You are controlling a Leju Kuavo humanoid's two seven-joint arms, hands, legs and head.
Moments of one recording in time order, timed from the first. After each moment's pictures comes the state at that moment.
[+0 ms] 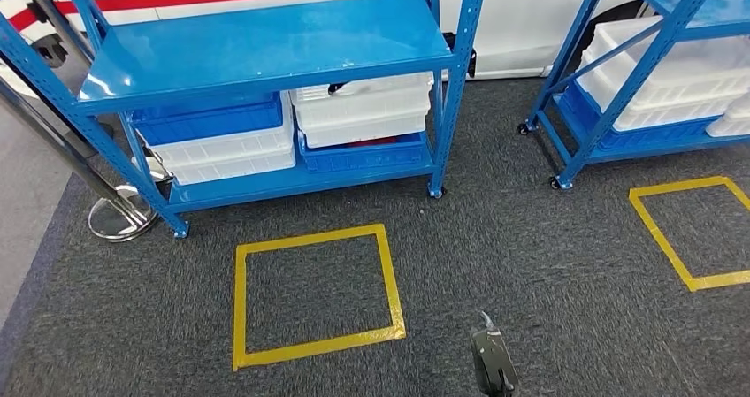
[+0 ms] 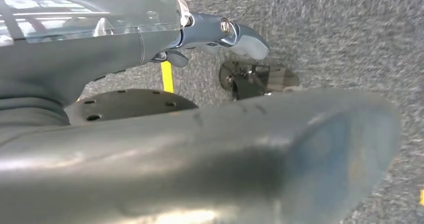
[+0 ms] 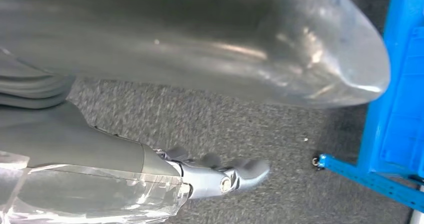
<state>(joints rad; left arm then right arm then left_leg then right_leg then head) -0.14 -0.12 -1.23 -0.16 1.37 0.10 -0.27 -0.03 0.11 -0.14 -0.80 0.37 -0.23 -0.44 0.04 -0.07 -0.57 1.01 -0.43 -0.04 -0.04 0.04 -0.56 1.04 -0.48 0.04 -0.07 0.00</state>
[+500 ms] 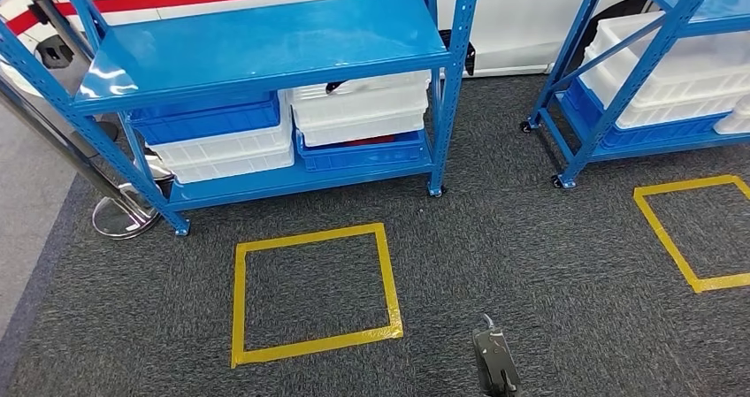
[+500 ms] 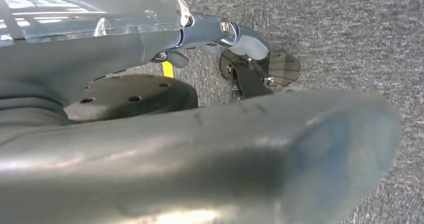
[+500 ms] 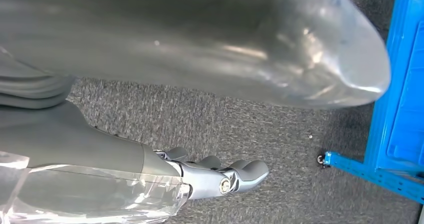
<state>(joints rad) -0.15 -0.12 -1.23 -0.16 1.35 0.10 -0.26 -0.03 0.11 -0.14 -0.79 0.37 -0.22 -0.44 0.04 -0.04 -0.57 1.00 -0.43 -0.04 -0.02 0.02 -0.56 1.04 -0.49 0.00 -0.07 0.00</state>
